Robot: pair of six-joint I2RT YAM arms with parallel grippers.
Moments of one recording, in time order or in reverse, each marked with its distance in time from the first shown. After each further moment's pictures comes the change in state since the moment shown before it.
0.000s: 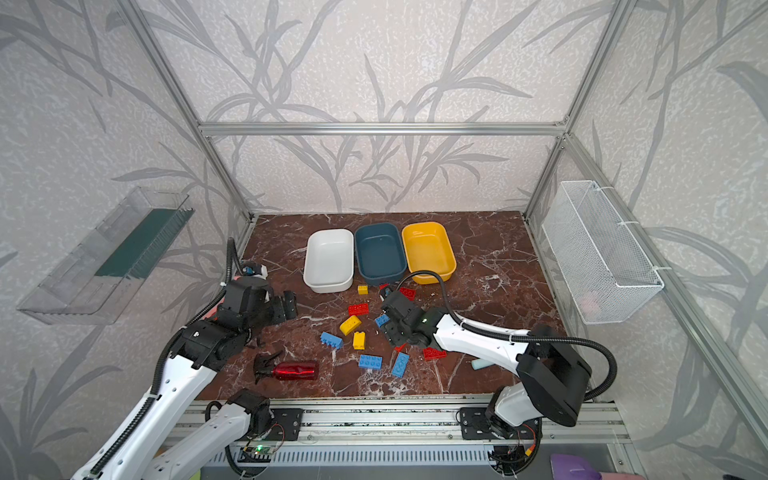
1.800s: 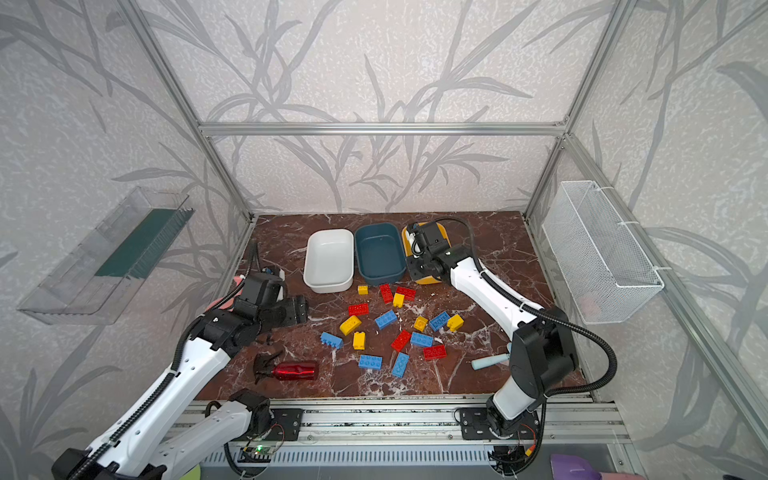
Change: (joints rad) left arm -0.010 0.125 -0.011 0.010 0.126 0.008; right arm -0.433 0.142 0.493 -0.183 -0.198 -0.133
